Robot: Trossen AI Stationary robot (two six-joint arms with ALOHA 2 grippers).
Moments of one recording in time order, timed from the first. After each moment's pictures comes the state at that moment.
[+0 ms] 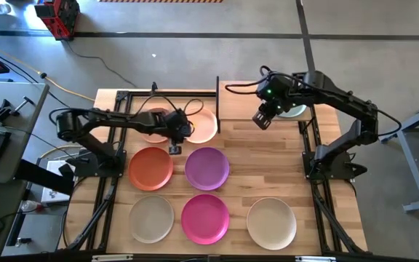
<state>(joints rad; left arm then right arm) 0.34 1.53 0.81 -0.34 -0.03 0.39 -0.27 1.48 1.83 -1.45 0.16 0.34</state>
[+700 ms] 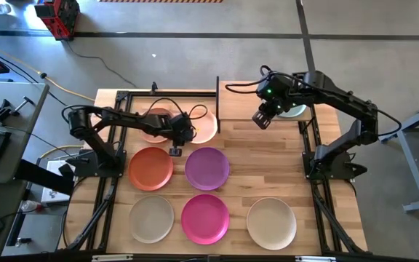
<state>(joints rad) 0.33 1.66 0.81 -0.28 -0.04 0.51 -0.27 1.48 1.83 -1.45 0.16 0.36</state>
